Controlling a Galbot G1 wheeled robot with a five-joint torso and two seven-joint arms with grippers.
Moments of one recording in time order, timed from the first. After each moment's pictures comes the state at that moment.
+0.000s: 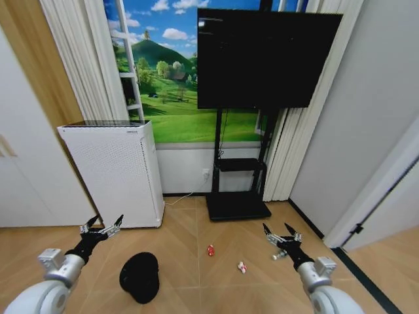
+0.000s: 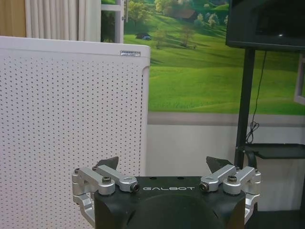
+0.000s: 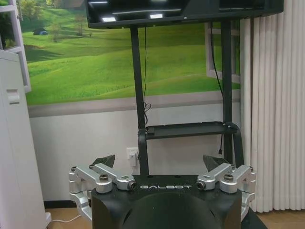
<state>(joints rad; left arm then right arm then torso) 1.52 -1.16 -0.98 -2.08 -0.59 0.25 0.21 -1.53 1.31 0.81 2.05 0.40 -0.16 -0.19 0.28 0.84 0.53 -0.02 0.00</state>
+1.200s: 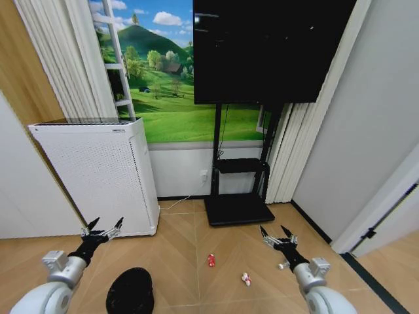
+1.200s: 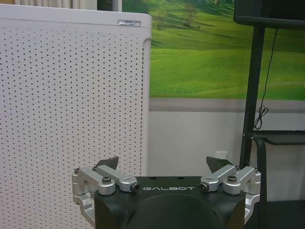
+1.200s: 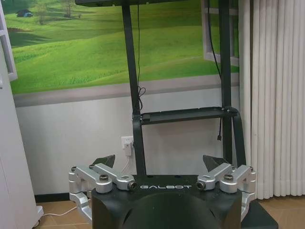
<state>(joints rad) 1.52 -1.17 -0.97 -2.06 -0.55 0.25 0.20 -1.53 1.32 0.79 2.01 0.40 -0.15 -0.19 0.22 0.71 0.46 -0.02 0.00</state>
